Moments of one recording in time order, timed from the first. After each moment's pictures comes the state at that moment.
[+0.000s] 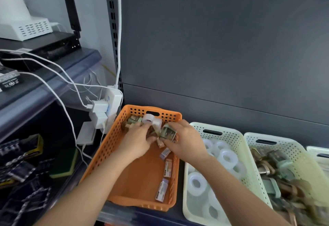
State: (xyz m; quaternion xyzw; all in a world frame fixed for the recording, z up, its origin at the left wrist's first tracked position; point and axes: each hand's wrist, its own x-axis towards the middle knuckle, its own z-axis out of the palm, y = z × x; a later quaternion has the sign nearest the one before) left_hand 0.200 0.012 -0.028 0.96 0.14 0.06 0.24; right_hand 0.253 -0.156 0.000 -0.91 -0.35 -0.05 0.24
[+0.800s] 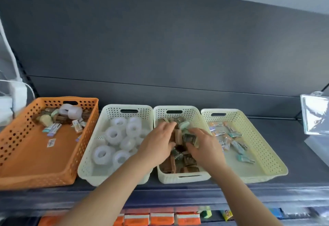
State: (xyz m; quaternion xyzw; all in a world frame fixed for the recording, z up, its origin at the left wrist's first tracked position) left_hand 0.207 -0.308 -0.007 0.96 -0.13 0.09 0.23; right_hand 0.221 -0.482 -0.003 -0.96 -0.14 -0.09 0.23
